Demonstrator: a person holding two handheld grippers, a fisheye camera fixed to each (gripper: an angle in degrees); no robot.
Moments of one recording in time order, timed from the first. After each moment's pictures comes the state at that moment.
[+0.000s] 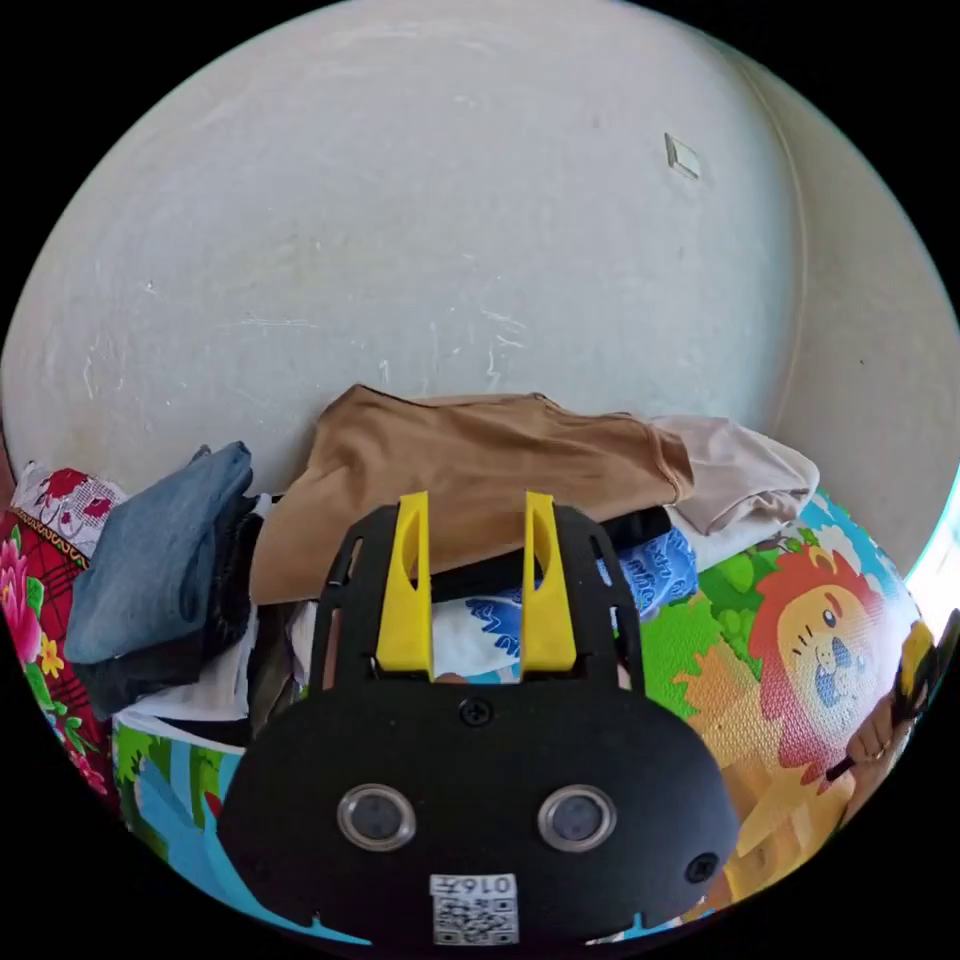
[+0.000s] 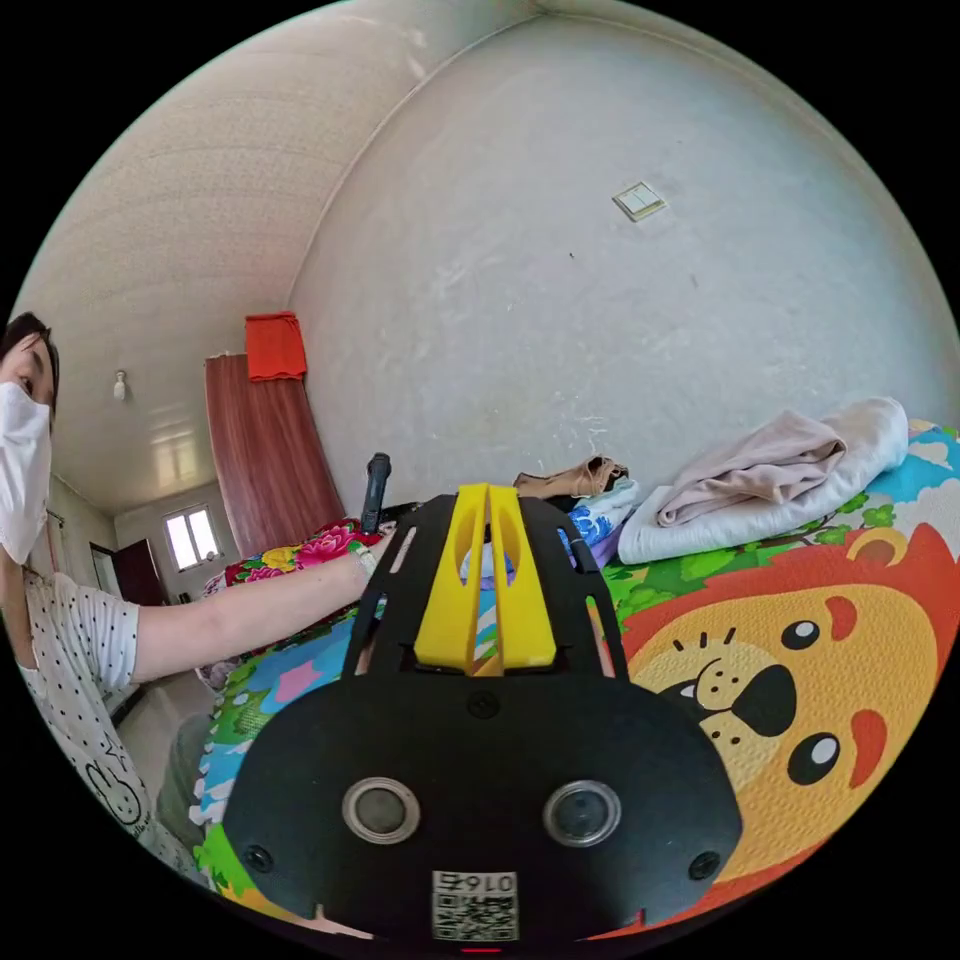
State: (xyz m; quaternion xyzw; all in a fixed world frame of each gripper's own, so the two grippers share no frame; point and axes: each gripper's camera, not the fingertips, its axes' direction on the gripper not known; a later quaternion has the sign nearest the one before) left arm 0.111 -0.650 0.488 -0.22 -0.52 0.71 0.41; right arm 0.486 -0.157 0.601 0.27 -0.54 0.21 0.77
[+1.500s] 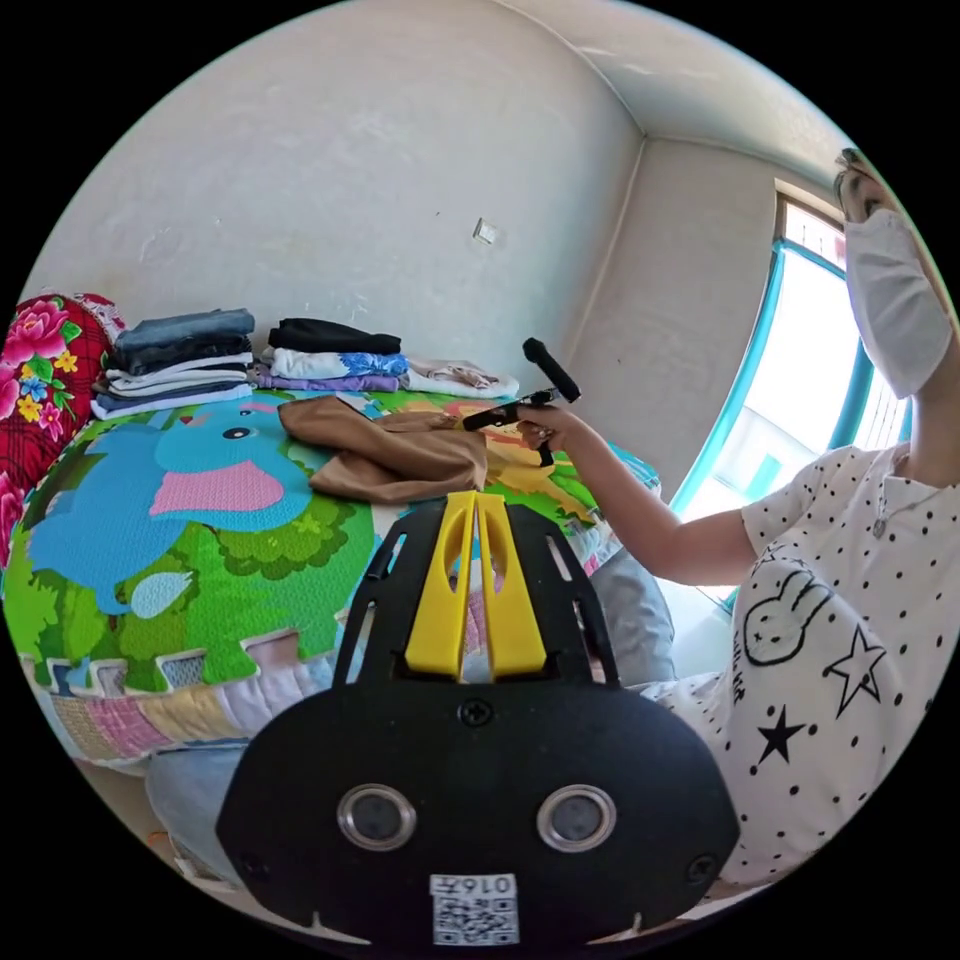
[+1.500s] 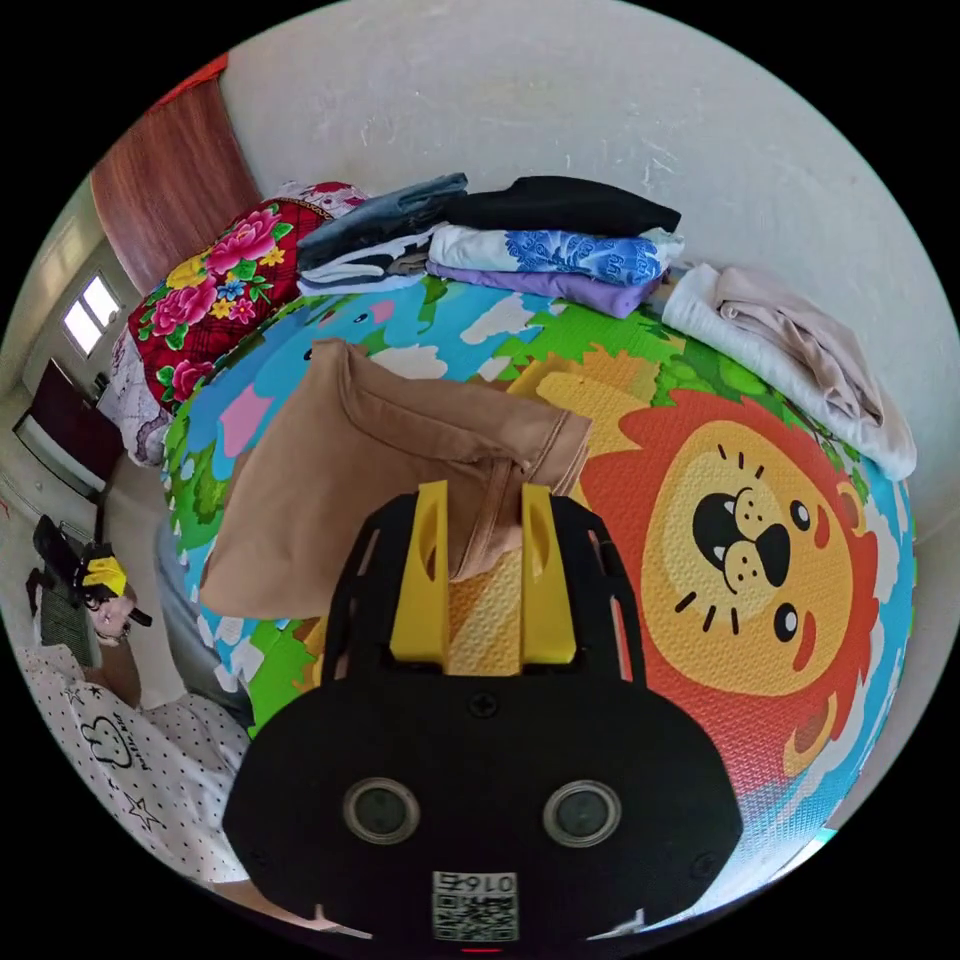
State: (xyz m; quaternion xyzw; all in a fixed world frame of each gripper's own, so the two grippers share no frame) left arm 0.221 -0.481 -0.158 -0.37 -0.38 0.63 0.56; right arm 0.226 -0.267 0.406 -0.14 -0.44 -0.10 0.88
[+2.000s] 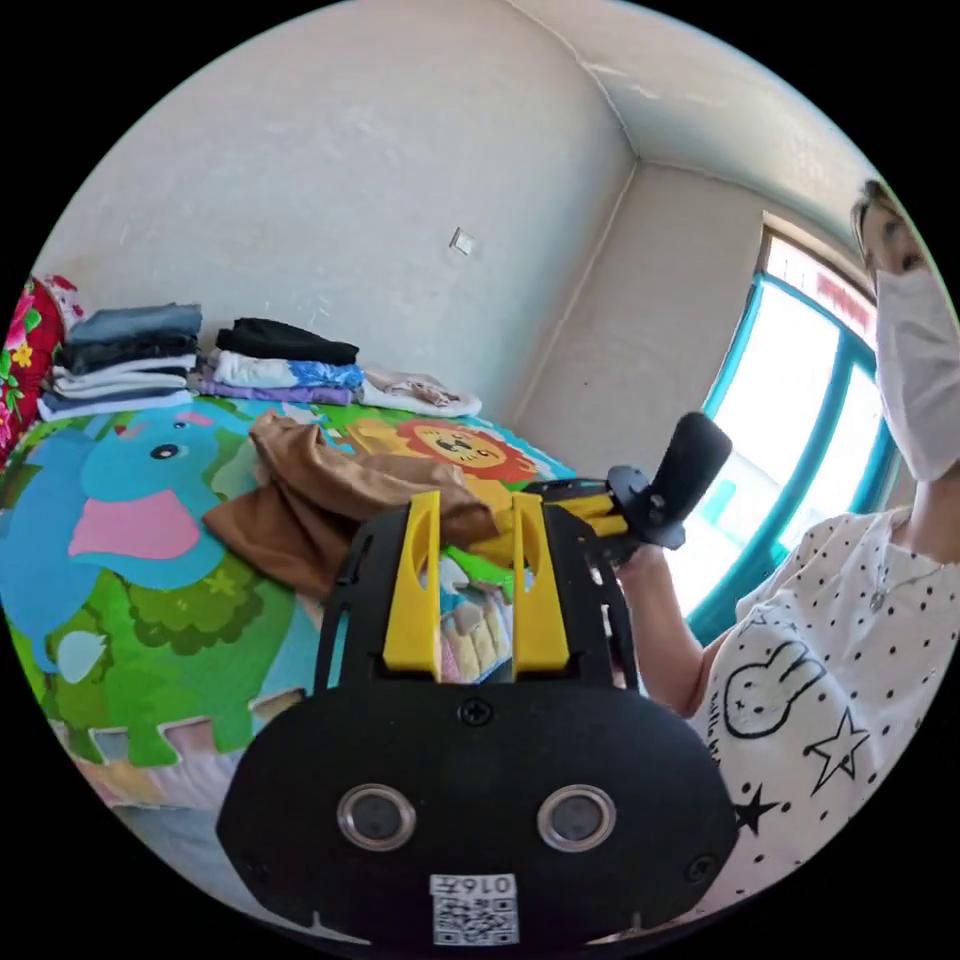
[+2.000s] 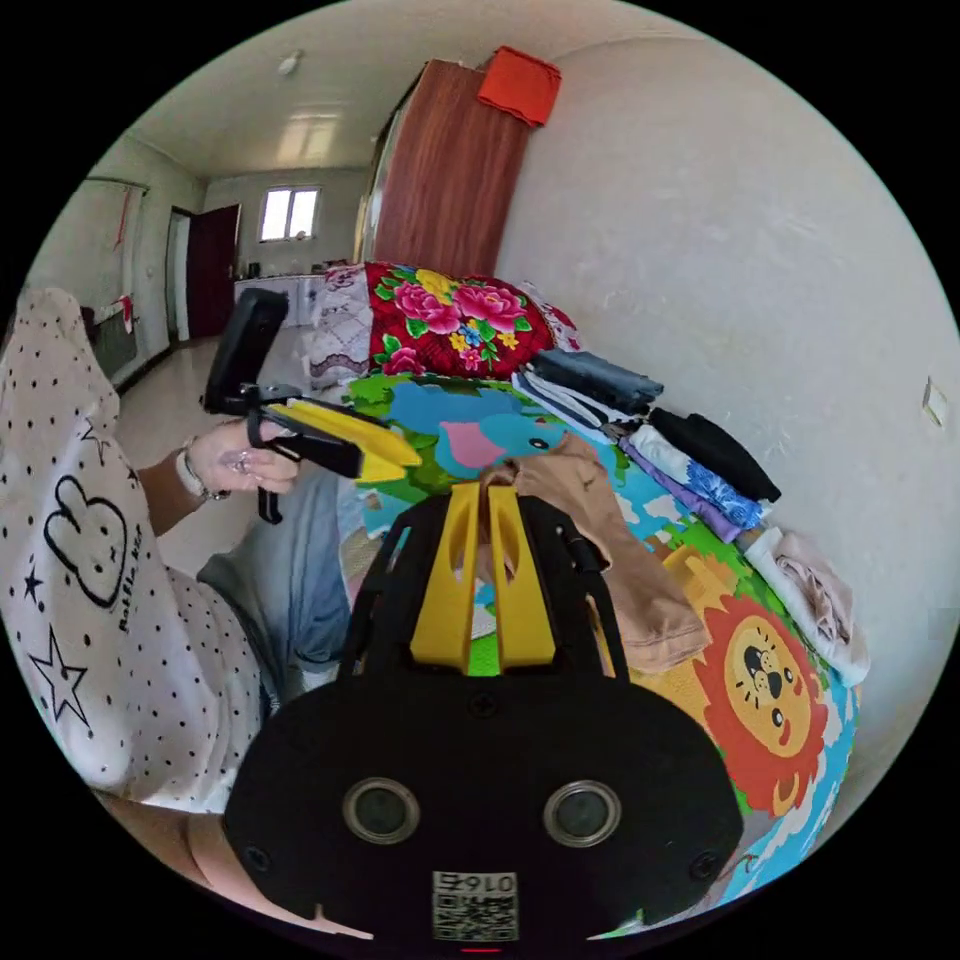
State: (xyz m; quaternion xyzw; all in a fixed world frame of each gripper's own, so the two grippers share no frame) left arm 0.212 -0.438 -0.168 -0.39 -0.34 0.61 0.60; right arm 0.166 -0.176 0.077 0.18 -0.49 -0.27 0.81
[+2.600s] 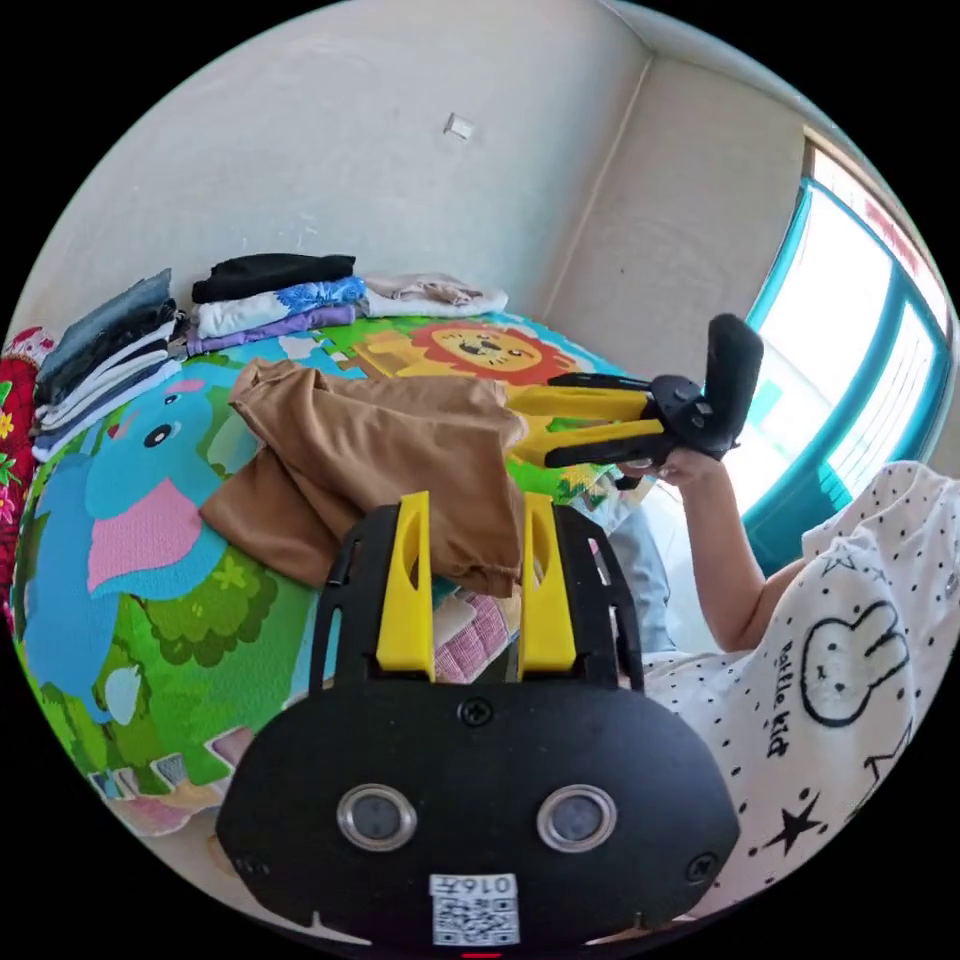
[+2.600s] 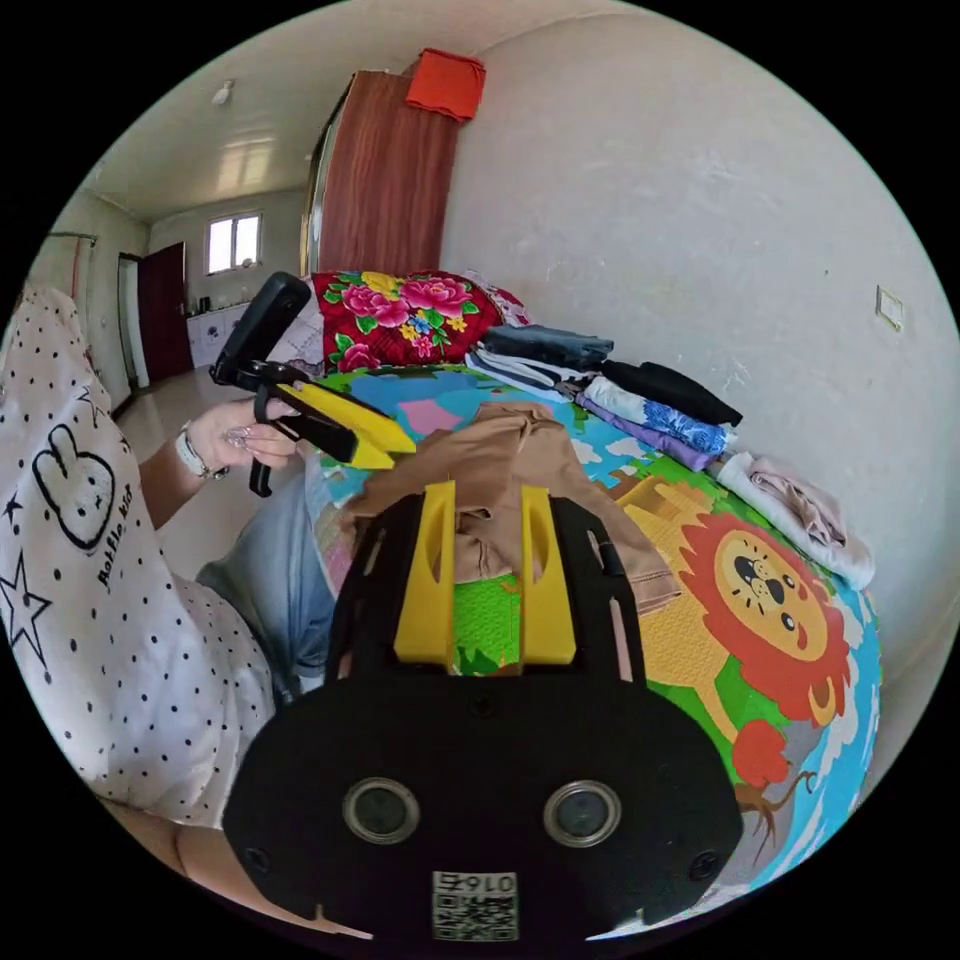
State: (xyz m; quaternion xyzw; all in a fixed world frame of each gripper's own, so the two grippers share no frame) left arm 0.192 -0.376 -0.166 -0.46 -0.46 0.58 0.49; right arm 0.191 -0.159 0.048 0.12 -0.45 -0.18 0.87
